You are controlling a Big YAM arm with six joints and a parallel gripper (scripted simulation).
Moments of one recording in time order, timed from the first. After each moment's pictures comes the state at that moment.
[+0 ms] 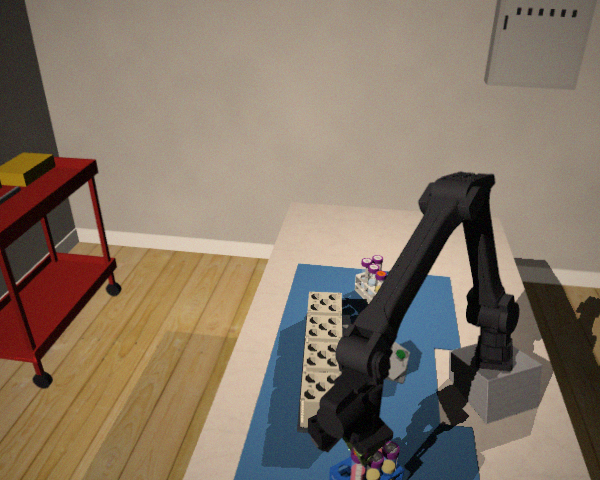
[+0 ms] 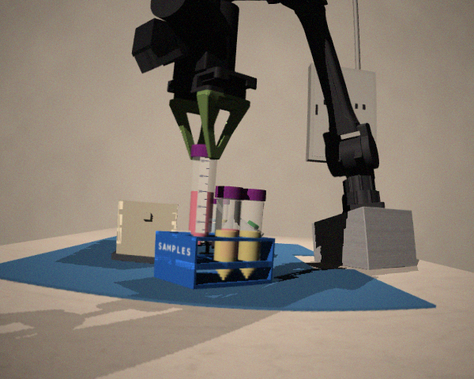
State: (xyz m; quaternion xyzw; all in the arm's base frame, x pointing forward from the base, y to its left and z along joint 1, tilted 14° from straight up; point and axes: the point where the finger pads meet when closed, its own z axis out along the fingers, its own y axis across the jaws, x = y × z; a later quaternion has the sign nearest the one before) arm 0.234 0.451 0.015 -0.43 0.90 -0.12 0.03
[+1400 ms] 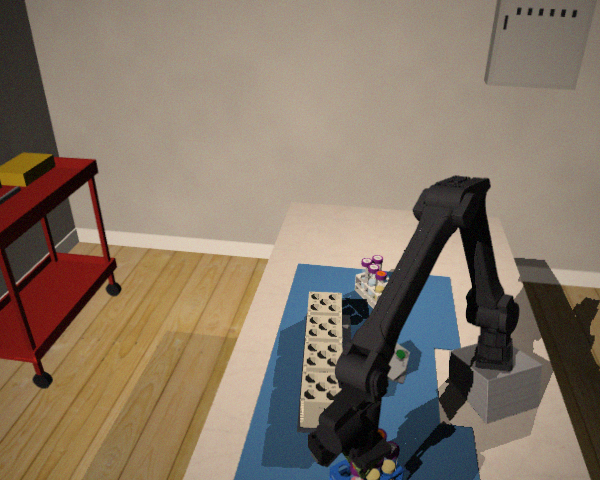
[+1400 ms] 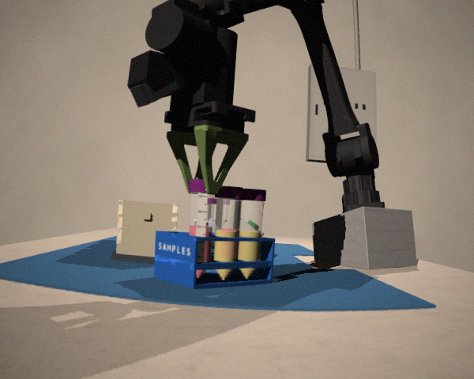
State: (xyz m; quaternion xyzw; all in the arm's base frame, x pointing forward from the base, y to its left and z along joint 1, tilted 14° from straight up) arm 0.240 0.443 -0.024 -0.43 0.89 -0.12 0.03
